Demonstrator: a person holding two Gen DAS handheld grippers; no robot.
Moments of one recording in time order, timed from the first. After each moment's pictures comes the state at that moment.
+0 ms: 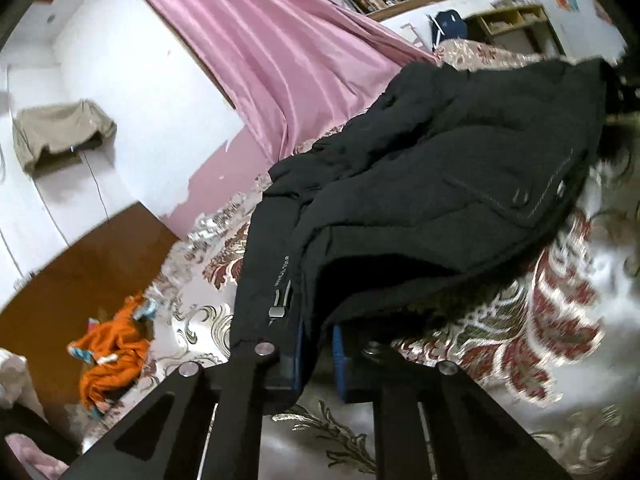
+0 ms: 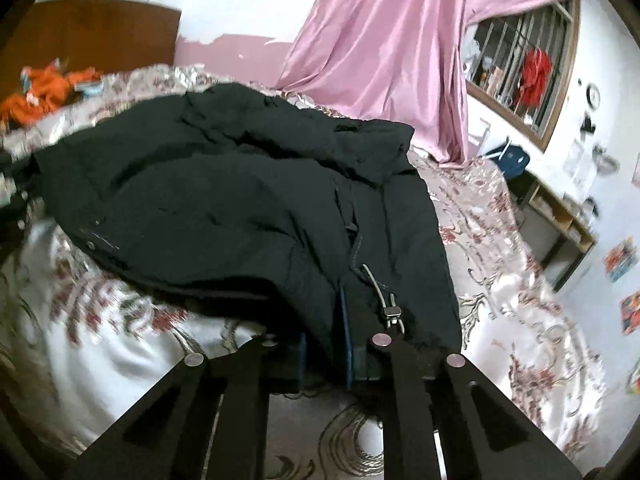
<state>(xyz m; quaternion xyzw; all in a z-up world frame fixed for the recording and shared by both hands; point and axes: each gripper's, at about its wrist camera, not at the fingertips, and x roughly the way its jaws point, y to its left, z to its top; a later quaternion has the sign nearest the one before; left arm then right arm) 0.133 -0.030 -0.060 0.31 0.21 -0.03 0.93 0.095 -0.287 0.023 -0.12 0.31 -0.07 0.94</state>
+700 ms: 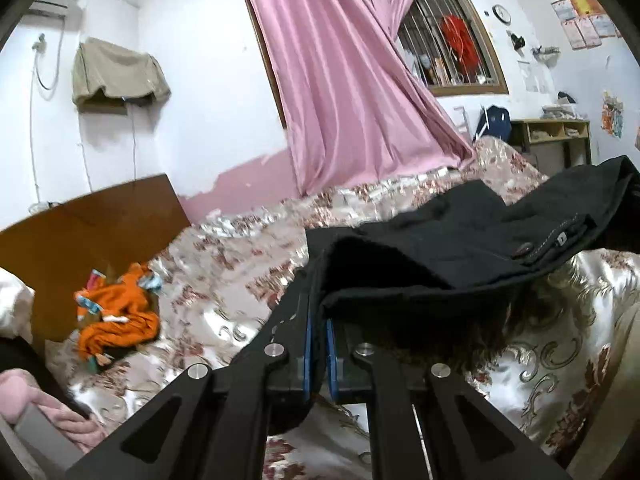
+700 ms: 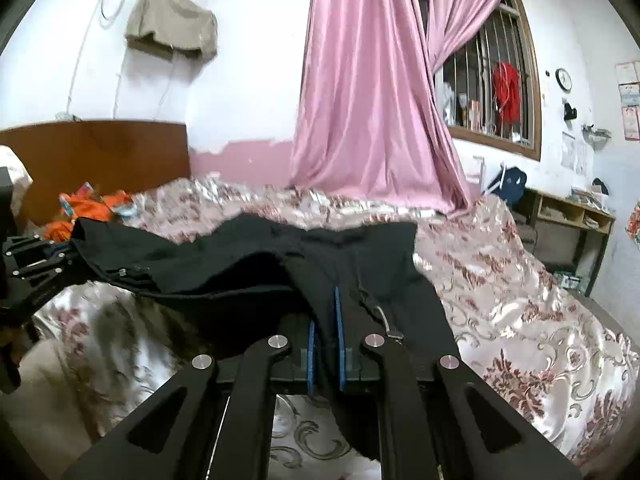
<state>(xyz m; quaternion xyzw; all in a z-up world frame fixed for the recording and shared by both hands) 0.039 0.026 0.073 0.15 0.16 -0.03 0.98 -0.020 -0.291 0.113 -0.02 0.15 -0.02 0.99</state>
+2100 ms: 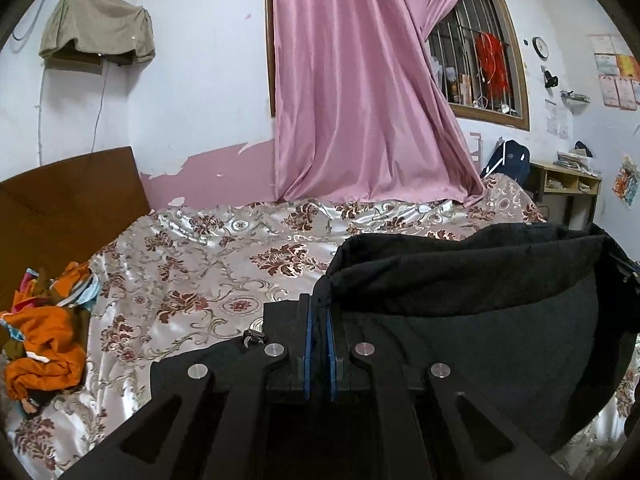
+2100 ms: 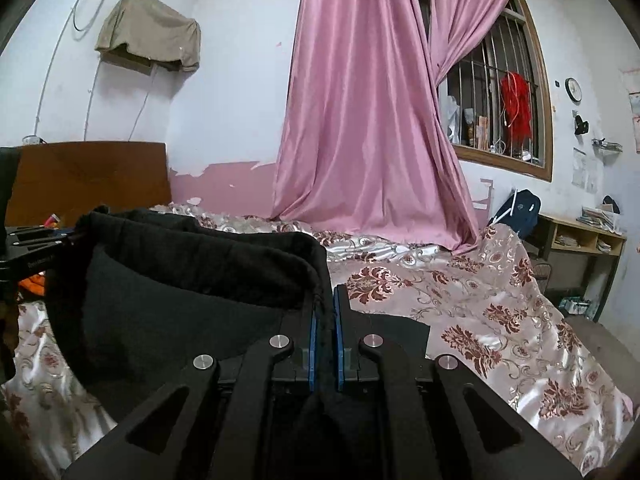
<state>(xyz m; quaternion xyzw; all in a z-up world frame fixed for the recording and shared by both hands) 0.300 -0.015 0.118 0.05 0.20 -0.07 0.98 0.225 -0.344 0.135 -0.03 0.15 -0.04 0.99</state>
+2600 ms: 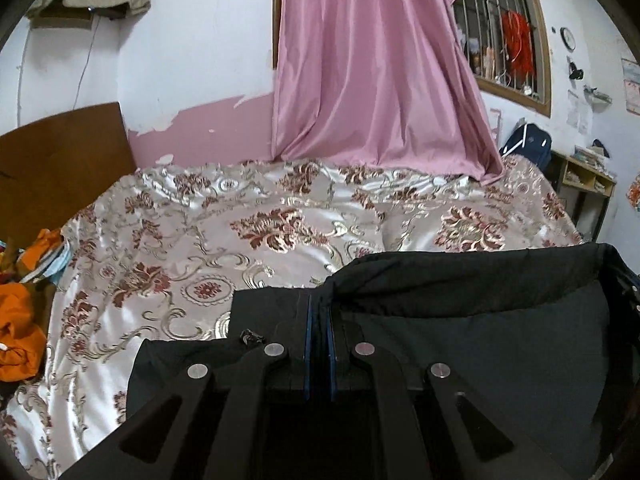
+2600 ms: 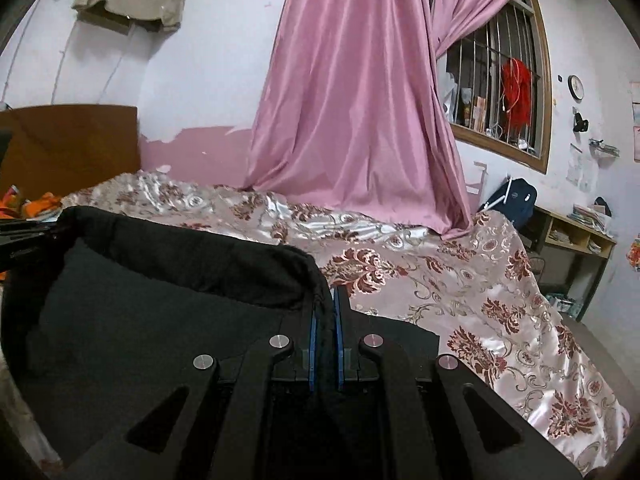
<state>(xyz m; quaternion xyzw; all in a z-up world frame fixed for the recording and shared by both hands) 0.419 -0.029 0.059 0.03 0.27 -0.06 0.96 0.347 -0.345 0.091 -0.06 0.20 -0.08 0.98</state>
